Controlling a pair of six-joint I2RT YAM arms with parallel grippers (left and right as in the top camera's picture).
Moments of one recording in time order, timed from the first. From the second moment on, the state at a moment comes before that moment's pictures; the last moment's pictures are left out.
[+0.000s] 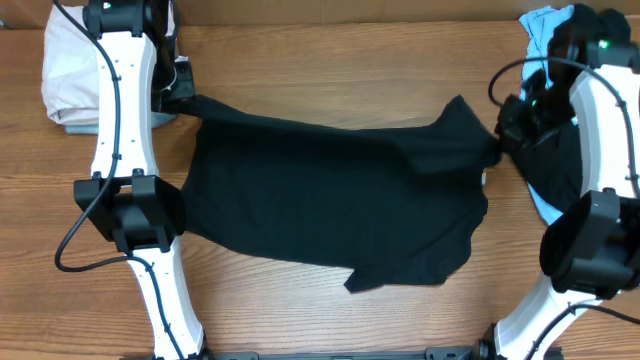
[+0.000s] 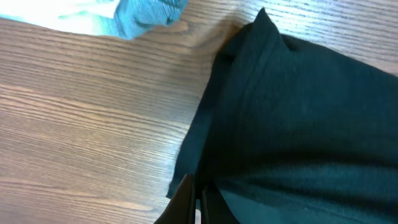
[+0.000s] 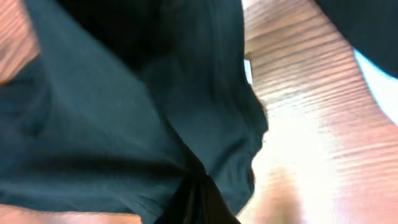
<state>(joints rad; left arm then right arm) 0.06 2.33 2.51 -1.69 -0.08 -0.15 -0.19 1.98 1.83 -1.48 -0.22 0.25</state>
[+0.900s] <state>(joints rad) 0.04 2.14 2.24 -1.69 -0.04 -0.07 -0.19 1.96 1.54 -1.30 -0.20 0.31</state>
